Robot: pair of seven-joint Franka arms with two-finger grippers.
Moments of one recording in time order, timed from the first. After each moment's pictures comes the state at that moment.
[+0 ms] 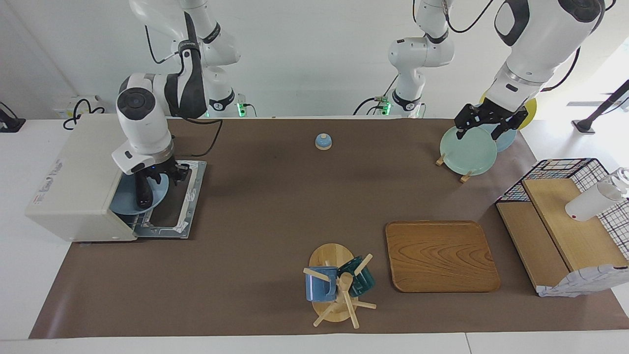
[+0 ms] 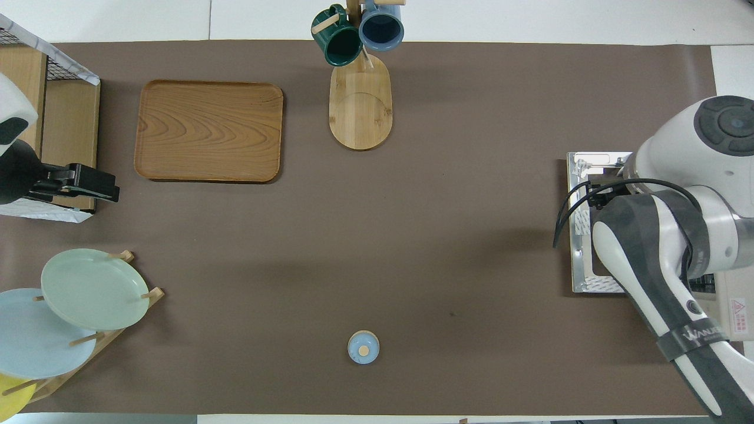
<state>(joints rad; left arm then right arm) -0.06 -0.04 -0.05 -1.66 -0.03 1.58 -0.01 0.05 0.06 -0.07 -2.06 -0.22 2.02 0.09</state>
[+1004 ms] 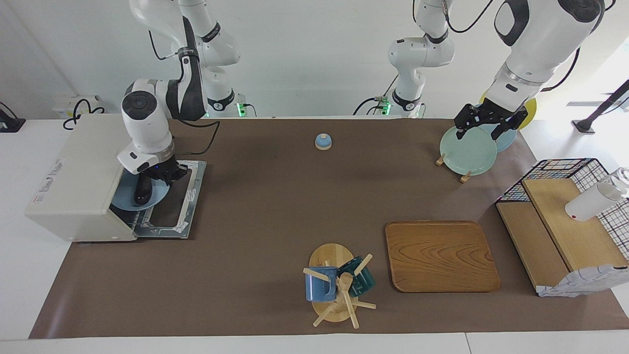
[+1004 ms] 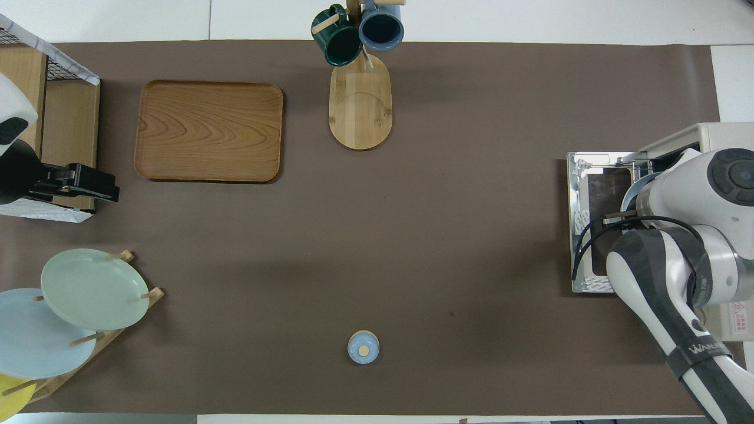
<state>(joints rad) -0.06 -0.04 -0.05 -1.66 -0.03 1.58 -0.01 0.02 0.00 -0.06 -2.21 -0.24 2.14 0.02</state>
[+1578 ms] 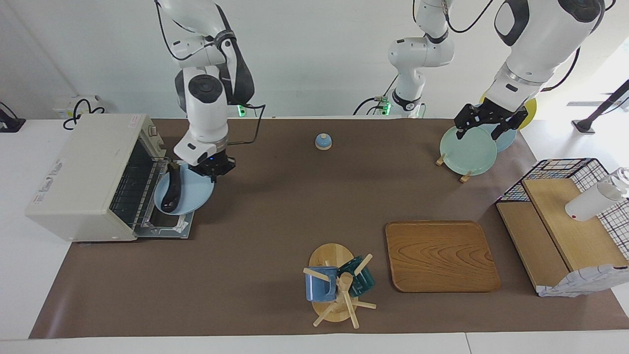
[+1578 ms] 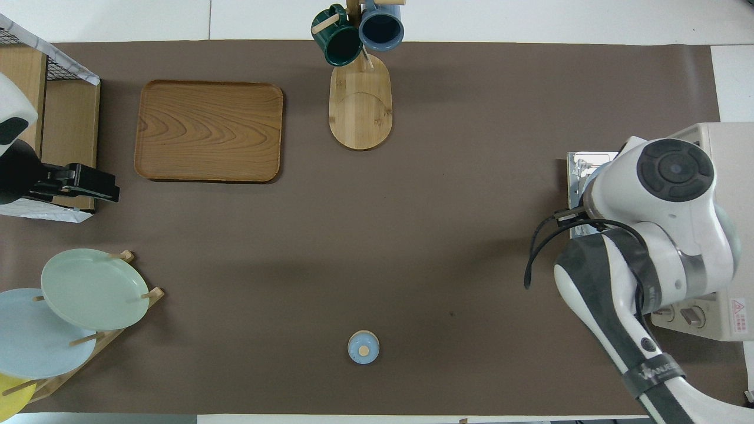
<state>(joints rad) -0.06 -0.04 -0.05 -1.66 -0.03 1.58 -0.01 0.36 0.05 -0.05 -2.05 -0.18 2.04 0.24</state>
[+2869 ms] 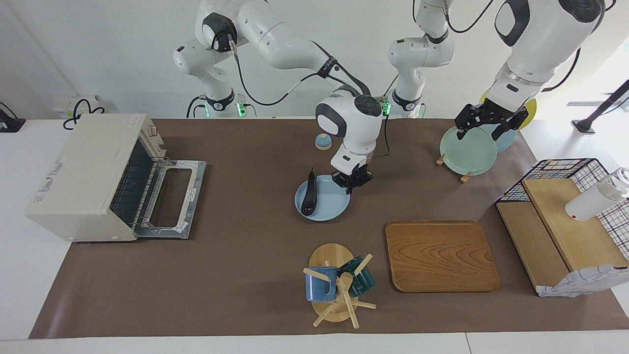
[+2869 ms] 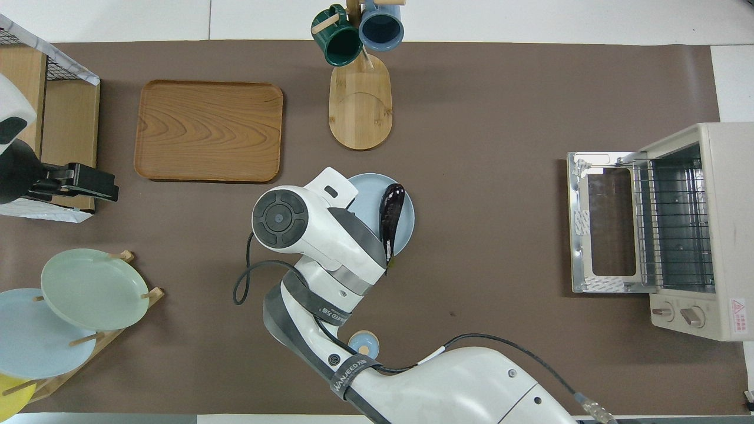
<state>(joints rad) -0.06 -0.04 -0.05 -1.66 -0.03 1.58 -0.01 0.76 0.64 0.02 -1.41 -0.10 2.09 0.78</state>
